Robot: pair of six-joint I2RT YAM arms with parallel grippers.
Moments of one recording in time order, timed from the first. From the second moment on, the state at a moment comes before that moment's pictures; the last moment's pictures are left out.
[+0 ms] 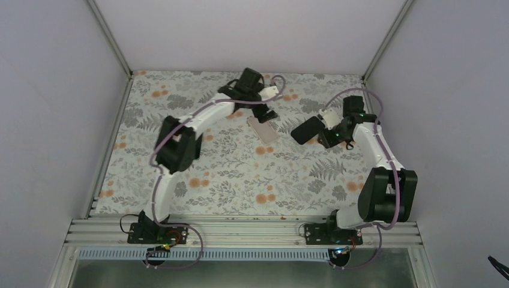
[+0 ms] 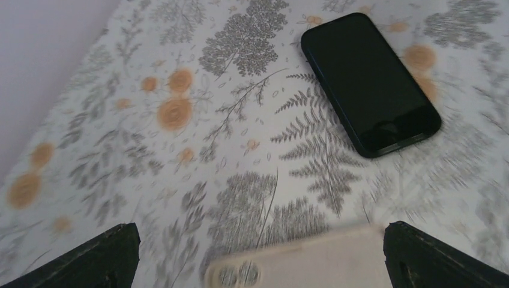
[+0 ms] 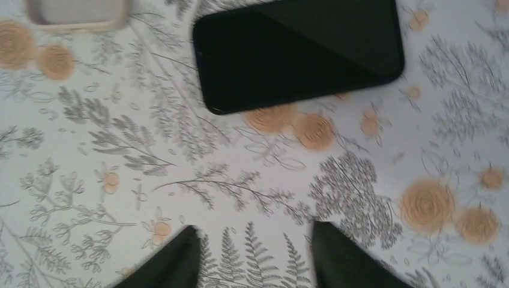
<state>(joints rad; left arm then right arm) -0.60 2.15 1.90 -0.50 0.36 0.54 -0.03 1.46 1.12 -0.85 -0.24 -0.52</state>
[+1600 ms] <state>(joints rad) -0.73 2.75 2.52 -0.58 0.04 0.32 -0.20 2.29 1.90 -0.74 -0.38 -0.41</state>
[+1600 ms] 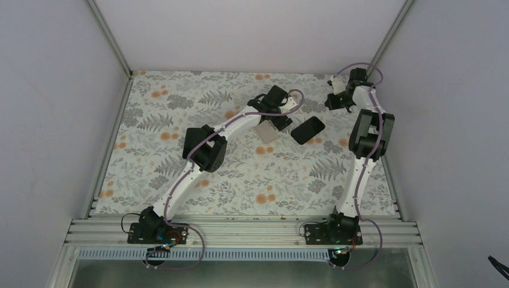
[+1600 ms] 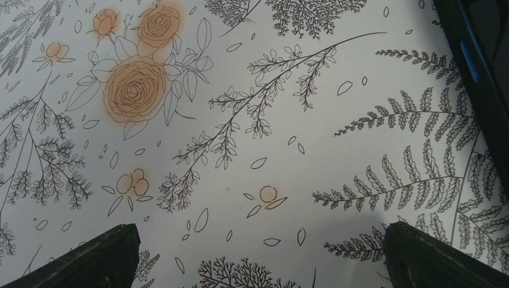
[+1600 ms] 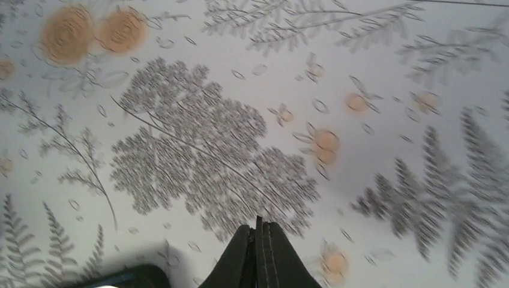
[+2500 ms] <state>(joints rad) -0.72 2.75 2.53 -0.61 0.05 0.32 -0.10 2.32 1.85 -0.89 -0.38 -0.44</state>
